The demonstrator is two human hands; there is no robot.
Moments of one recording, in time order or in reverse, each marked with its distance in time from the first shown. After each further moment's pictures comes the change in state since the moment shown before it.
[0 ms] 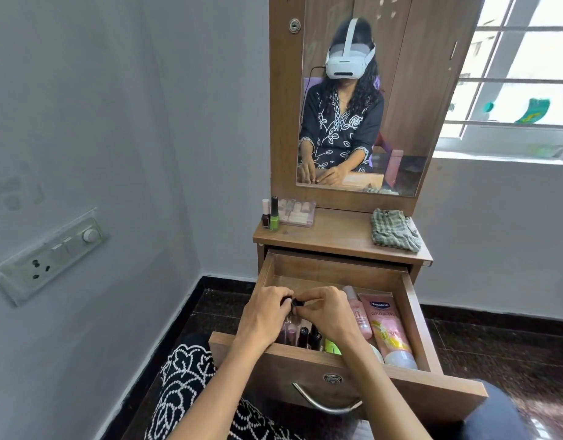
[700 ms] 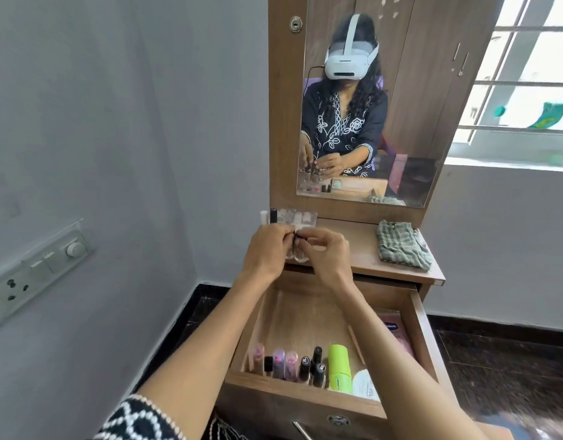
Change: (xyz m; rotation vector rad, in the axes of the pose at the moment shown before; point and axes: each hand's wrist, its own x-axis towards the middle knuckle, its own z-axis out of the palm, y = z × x) left_hand 0.110 0.027 -0.049 -0.058 0.178 0.118; right_hand 0.093 -0.057 -0.029 0.325 0.253 -0.161
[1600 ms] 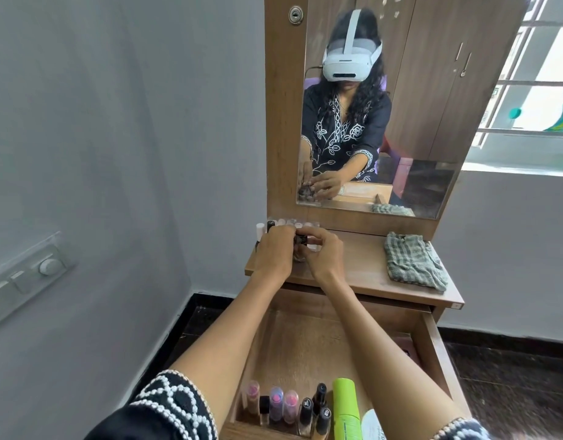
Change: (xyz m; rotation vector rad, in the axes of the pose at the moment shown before) left_hand 0.057 -0.015 0.041 0.175 0.030 -0.021; right_hand 0.062 0.038 0.023 -0.106 0.016 0.023
